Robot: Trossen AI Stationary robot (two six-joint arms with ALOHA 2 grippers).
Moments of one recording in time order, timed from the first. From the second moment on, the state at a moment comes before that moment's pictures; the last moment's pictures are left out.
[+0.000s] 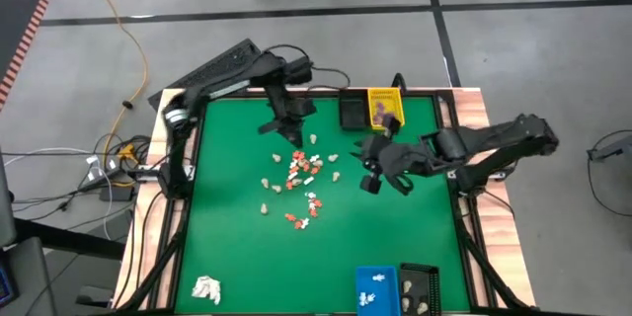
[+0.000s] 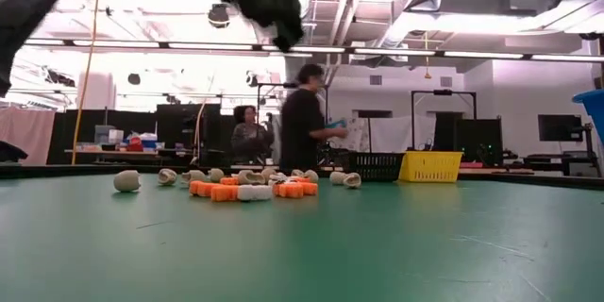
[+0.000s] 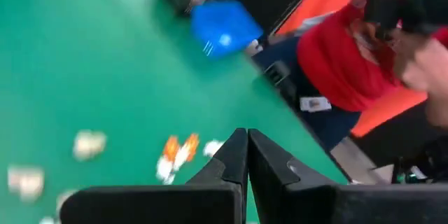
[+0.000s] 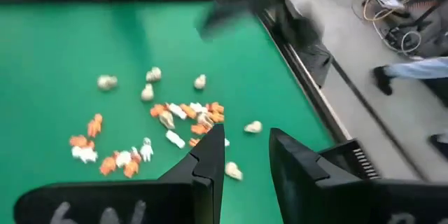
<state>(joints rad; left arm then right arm) 0.53 1.96 1.93 -1.44 1.09 0.95 0.24 1.27 1.34 -0.74 0.64 0.24</state>
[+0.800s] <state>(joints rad) 0.06 0.89 1.40 -0.64 -0.30 -0.06 -0.12 1.34 0.70 0.19 0.23 0.14</state>
